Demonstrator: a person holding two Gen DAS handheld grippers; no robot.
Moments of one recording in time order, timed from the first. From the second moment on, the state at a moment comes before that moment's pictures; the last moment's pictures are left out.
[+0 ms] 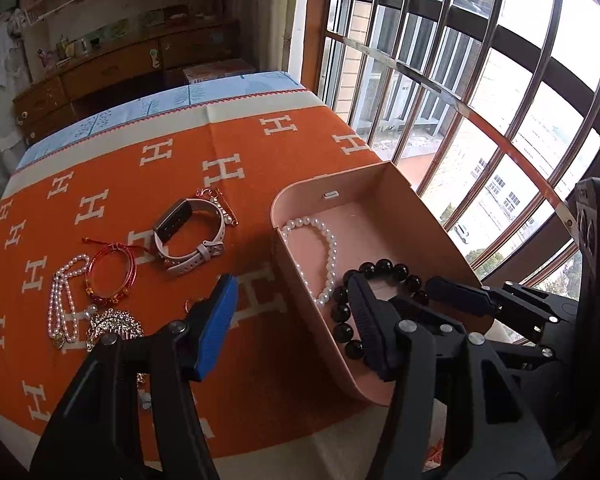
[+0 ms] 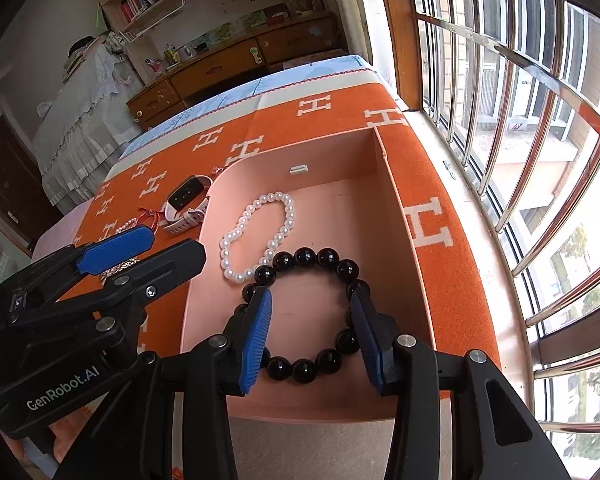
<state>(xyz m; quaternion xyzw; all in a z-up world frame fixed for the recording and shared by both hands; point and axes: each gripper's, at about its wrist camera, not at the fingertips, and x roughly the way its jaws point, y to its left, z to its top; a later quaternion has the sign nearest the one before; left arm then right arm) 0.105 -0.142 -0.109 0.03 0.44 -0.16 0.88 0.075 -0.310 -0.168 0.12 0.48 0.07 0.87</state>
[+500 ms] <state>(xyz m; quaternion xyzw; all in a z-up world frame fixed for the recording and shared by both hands) 0.090 -0.084 -0.093 0.01 0.42 -0.14 0.89 0.061 -0.296 -0.132 0.12 0.42 0.04 0.90</state>
